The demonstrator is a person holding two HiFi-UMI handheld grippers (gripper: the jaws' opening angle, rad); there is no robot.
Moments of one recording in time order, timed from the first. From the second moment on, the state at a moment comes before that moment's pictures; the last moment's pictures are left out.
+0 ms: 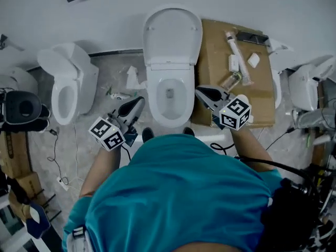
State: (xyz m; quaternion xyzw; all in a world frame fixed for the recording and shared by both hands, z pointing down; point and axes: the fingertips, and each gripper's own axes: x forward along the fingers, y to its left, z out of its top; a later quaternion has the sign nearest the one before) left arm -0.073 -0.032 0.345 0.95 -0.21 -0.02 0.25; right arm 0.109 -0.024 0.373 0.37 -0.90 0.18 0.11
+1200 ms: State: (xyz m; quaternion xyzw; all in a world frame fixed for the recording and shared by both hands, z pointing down) left arm -0.059 -0.049 0.729 0.86 -0.26 0.20 0.39; right arm 0.034 0.002 0.784 0.17 -0.88 0.21 0.40
